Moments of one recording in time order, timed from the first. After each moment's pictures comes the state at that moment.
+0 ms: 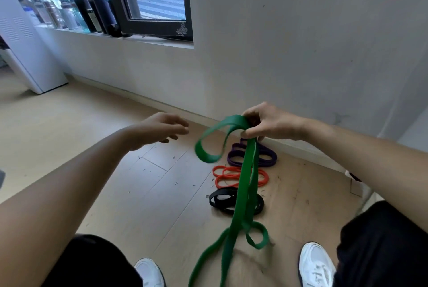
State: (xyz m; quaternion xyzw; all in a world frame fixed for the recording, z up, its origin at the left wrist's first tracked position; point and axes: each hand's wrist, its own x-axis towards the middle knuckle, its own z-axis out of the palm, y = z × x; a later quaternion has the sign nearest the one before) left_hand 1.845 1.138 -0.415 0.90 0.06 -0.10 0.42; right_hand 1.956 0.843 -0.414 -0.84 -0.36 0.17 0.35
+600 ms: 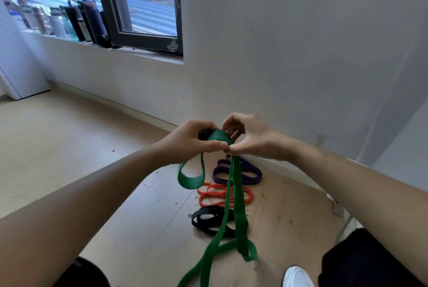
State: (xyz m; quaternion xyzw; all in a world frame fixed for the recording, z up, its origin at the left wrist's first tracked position) left_hand 1.871 1.046 -0.407 0.87 -0.13 0.02 0.47; right_hand 1.944 0.842 -0.394 -0.81 -0.39 0.13 0.41
